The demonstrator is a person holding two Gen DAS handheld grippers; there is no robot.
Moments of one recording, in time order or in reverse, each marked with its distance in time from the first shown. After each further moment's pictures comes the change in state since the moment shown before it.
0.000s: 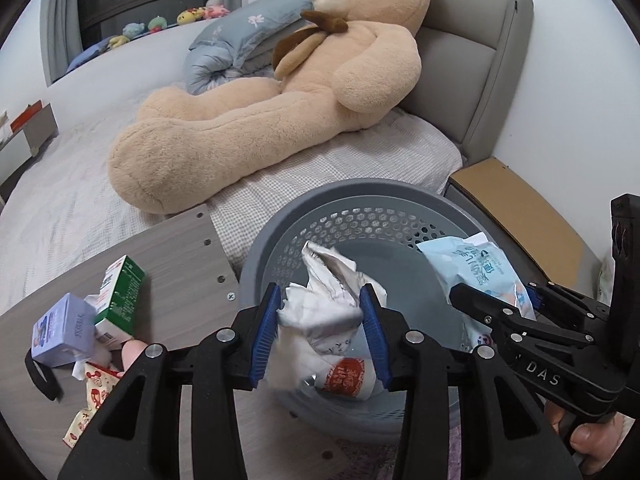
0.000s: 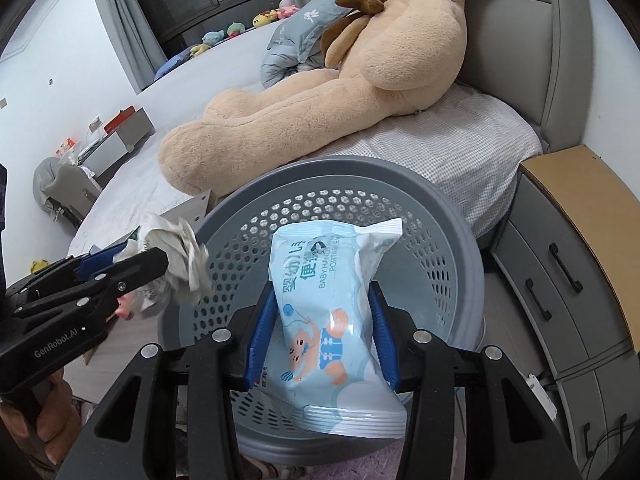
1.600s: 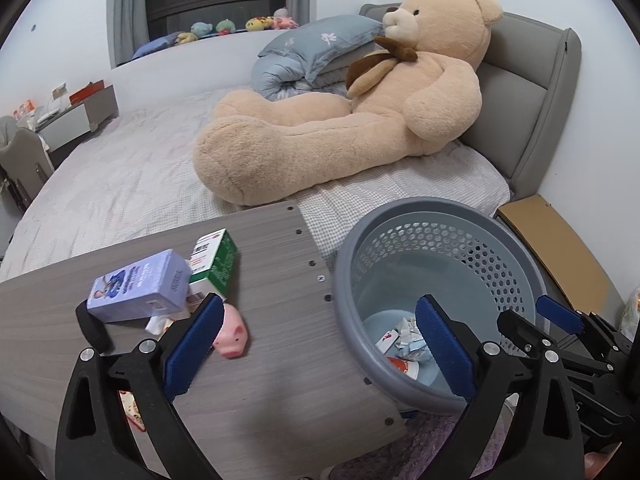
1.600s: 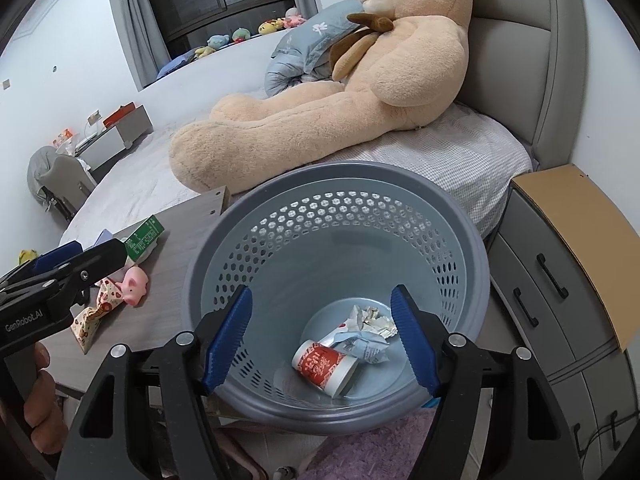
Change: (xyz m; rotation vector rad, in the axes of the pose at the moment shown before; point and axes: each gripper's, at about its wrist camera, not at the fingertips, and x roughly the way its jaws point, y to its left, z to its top) left arm -0.051 0.049 -0.027 -0.145 -0.078 0.171; right arm -0.020 0.036 -0.018 -0.055 -0.049 -0.056
